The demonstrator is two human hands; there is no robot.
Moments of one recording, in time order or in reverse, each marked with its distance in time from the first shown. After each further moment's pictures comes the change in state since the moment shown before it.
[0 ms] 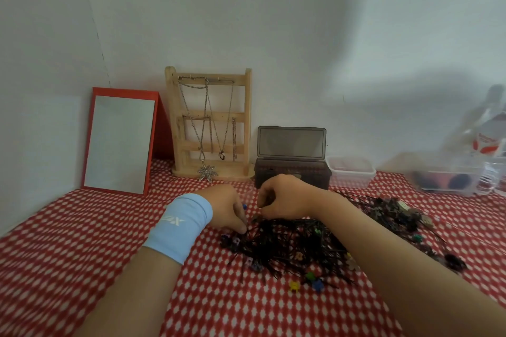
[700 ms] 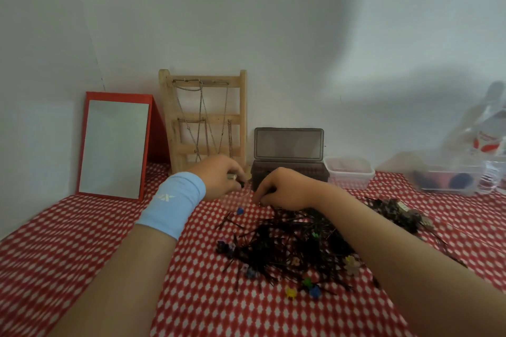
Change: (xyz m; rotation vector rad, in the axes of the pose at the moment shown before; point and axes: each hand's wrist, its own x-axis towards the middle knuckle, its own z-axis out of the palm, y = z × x) left_hand 0.020 0.003 -0.037 -0.056 0.300 0.001; right_hand 0.010 0.012 -0.019 0.007 -0.022 -0.061
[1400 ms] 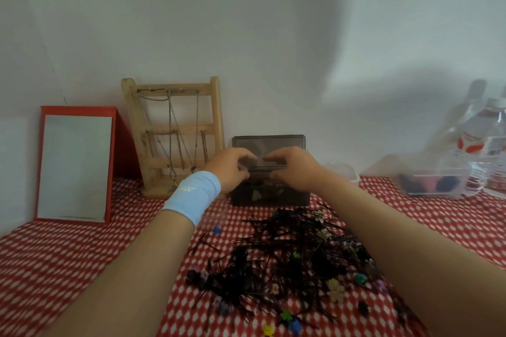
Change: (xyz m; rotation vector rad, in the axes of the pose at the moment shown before) left_hand 0.083 0.033 0.024 -0.152 0.156 0.083; right_hand 0.010 0.059 -0.045 0.012 0.405 0.179
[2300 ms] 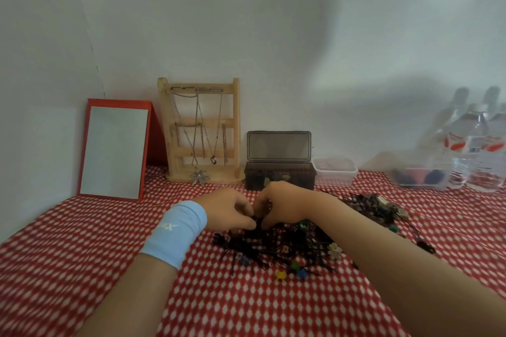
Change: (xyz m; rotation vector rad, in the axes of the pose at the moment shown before) left_hand -0.128 -0.003 -0.007 0.025 -0.383 -0.049; right_hand -0.078 -0.063 0.034 -0.150 -0.487 -0.166
